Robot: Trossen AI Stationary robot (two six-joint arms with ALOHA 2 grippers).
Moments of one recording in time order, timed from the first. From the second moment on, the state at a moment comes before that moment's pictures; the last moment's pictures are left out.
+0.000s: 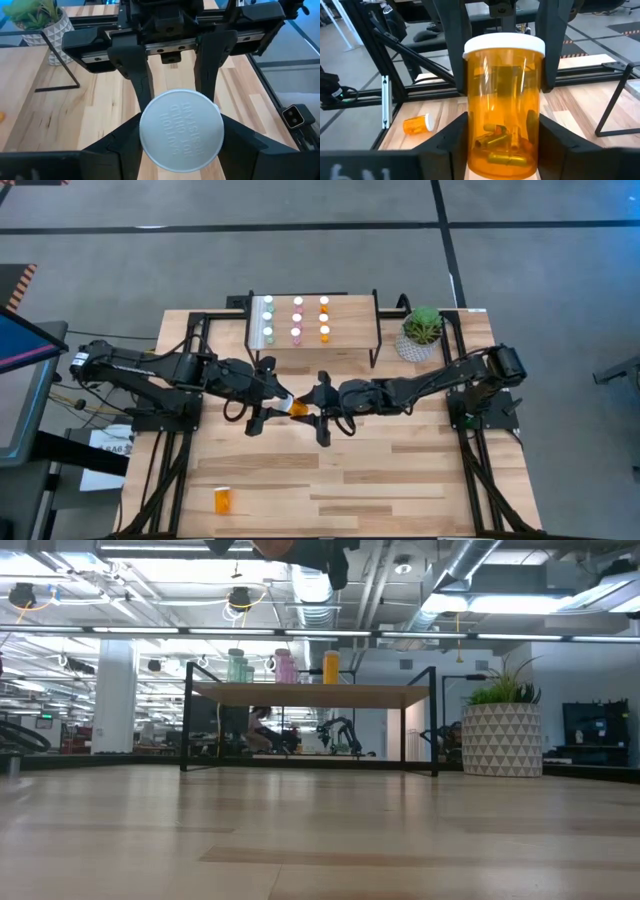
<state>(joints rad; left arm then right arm) -0.17 1.18 1.14 -0.53 -0.04 -0.05 0.18 1.72 1.23 0.27 0.15 0.17</state>
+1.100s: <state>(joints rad) -0.17 1.07 1.17 -0.53 -0.15 0.06 0.15 1.71 1.23 0.36 0.15 0.05</state>
